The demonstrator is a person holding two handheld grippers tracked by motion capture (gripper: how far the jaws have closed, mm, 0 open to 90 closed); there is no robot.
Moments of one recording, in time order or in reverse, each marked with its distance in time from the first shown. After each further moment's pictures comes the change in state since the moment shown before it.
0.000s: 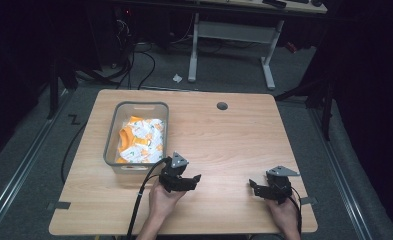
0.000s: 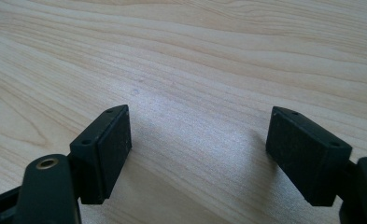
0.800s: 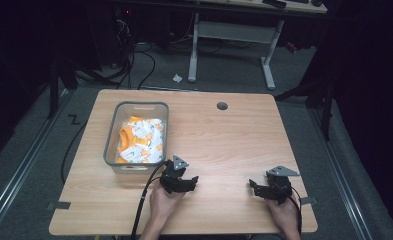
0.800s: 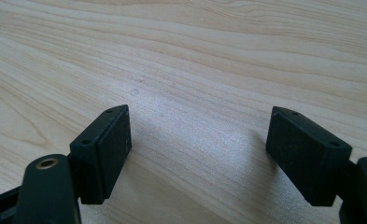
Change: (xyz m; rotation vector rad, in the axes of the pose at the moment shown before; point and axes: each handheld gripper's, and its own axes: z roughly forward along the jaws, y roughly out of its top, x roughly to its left) left arm 0.007 -0.016 0.021 0.041 0.077 -0.025; right arm 0.000 0.000 0.000 0.000 0.000 0.000
